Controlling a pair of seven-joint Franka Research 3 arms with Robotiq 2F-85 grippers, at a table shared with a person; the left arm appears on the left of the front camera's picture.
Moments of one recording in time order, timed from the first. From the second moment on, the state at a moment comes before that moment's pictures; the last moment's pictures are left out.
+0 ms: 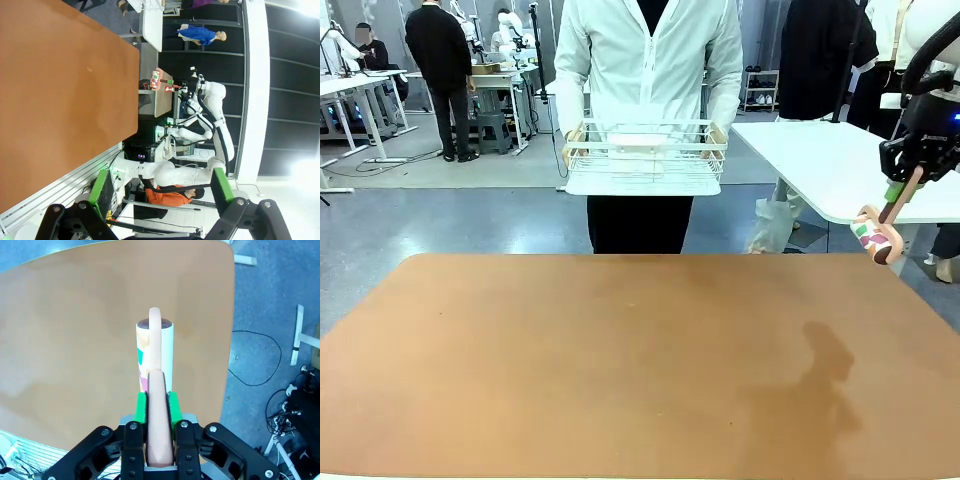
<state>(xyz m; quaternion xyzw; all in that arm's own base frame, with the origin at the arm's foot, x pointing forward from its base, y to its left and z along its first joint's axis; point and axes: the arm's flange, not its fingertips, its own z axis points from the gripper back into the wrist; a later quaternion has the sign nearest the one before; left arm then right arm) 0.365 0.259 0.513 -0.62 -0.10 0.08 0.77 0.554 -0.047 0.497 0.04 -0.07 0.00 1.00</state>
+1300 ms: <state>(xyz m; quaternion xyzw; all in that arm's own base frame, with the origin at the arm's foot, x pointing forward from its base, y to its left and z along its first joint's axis) 0.365 0.259 0.513 -0.62 -0.10 0.08 0.77 0.554 -0.048 0.498 0.04 -0.07 0.00 1.00</state>
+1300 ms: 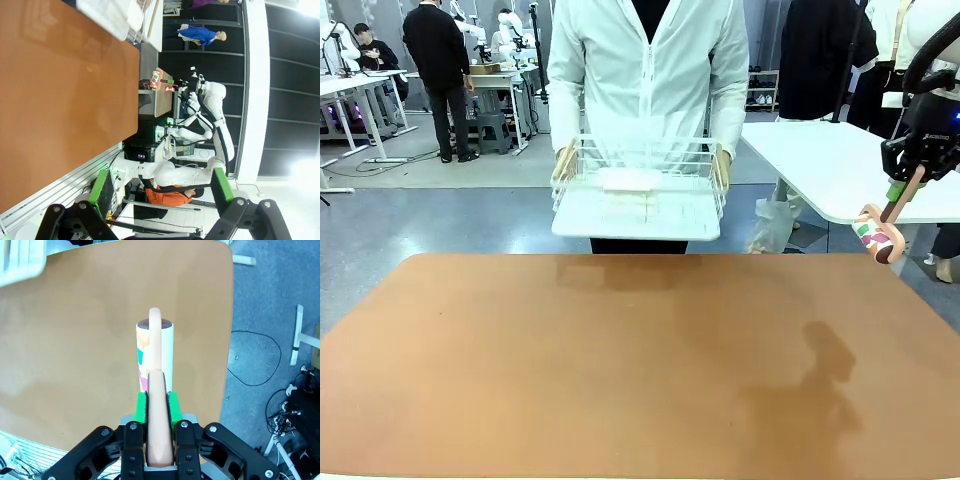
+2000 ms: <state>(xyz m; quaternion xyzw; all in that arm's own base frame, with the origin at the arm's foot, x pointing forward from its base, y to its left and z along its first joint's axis) 0.365 0.259 0.513 -0.62 -0.10 0.08 0.77 0.554 -0.048 0.498 0.04 -0.07 0.00 1.00</state>
